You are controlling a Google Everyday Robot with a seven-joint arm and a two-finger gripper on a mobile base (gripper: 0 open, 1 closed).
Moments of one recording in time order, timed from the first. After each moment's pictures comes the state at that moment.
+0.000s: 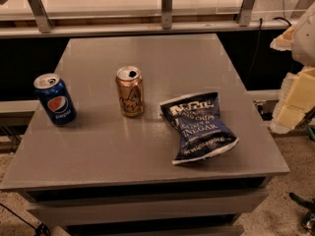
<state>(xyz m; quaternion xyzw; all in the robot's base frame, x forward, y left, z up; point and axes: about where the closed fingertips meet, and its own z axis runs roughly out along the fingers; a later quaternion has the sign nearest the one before) 0.438 -0.215 0.982 -0.60 0.78 -0.04 0.17</state>
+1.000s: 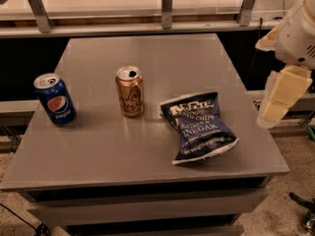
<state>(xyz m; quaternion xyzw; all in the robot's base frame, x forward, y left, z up) 0.458 -0.204 0.970 -0.62 0.77 -0.03 0.17</state>
